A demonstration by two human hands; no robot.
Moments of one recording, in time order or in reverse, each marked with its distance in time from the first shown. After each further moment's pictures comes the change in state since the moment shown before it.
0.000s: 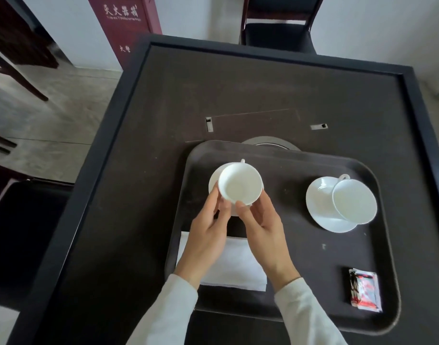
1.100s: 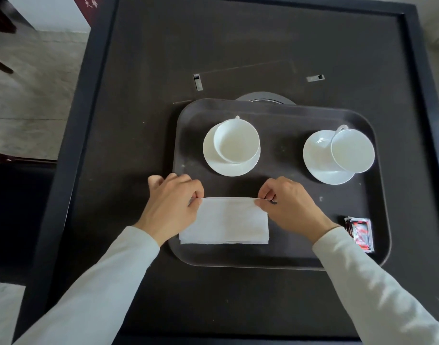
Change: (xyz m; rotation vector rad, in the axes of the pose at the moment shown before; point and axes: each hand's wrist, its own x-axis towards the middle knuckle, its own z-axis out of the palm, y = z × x) left_hand 0.003 -0.031 -0.069 1.128 -0.092 0.304; right_hand -0.012 0.008 -0.057 -0.996 -0.261 0.142
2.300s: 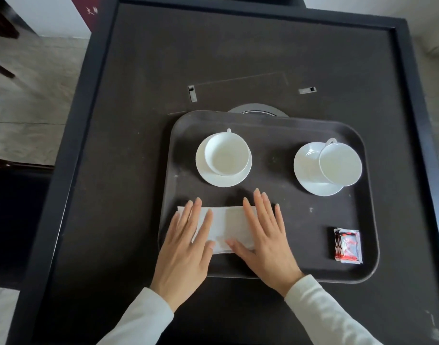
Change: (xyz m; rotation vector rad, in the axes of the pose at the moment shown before) left_hand -0.065 0.041 0.051 0.035 0.057 0.085; right_hand -0.044 0.017 0.073 -0.074 0.303 -0.295
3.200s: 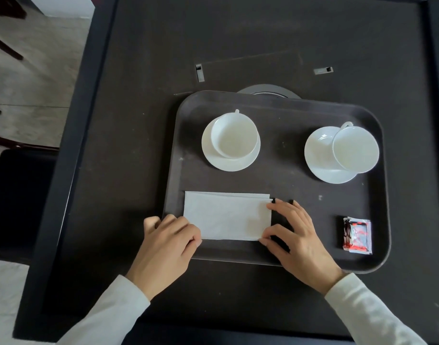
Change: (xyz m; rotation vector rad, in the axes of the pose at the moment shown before) left_hand -0.024 -0.023 -0.024 -0.051 -0.025 0.001; right_hand -0.027 0.036 -0.033 0.136 -0.060 -0.151
